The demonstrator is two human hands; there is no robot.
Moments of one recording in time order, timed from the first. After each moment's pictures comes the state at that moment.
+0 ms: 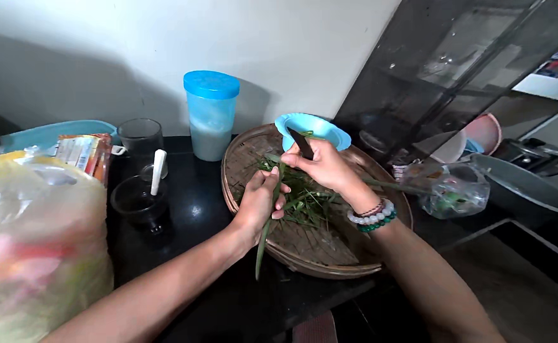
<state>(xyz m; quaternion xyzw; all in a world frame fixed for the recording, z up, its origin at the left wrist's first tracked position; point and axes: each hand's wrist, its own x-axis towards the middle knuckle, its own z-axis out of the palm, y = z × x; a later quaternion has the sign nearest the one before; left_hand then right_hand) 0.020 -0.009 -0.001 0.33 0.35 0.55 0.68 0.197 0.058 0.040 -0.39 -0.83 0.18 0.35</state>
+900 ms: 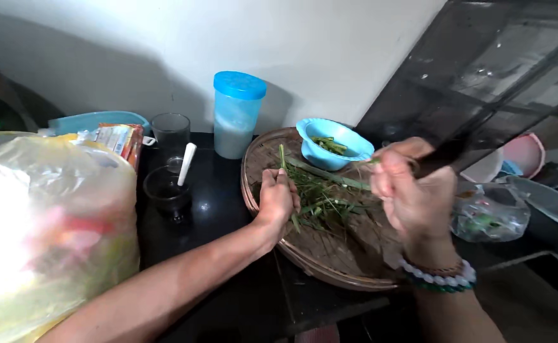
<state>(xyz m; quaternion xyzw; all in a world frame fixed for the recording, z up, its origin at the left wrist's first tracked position) 0.029 -0.001 0.002 0.24 0.43 0.61 0.62 0.212 0.014 0.057 -0.24 -0.72 0.26 0.59</state>
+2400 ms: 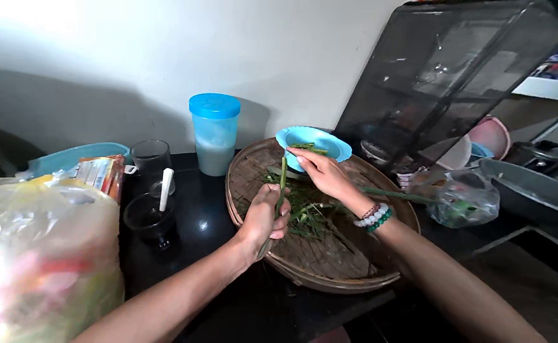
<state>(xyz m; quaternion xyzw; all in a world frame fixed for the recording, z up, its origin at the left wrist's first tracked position) 0.016 -0.011 -0.001 0.35 0.31 0.52 0.72 0.212 0.108 0.018 -0.45 -0.85 0.05 0.29</state>
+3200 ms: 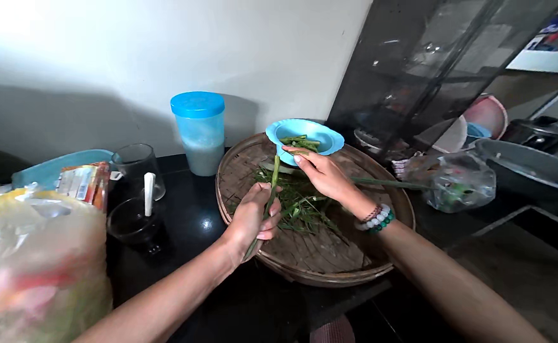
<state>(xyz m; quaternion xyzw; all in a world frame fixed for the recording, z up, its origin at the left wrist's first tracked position) 0.015 -0.014 0.001 0.37 0.32 0.48 0.73 0.227 0.093 0.012 -0.43 -0.83 0.11 0.32</state>
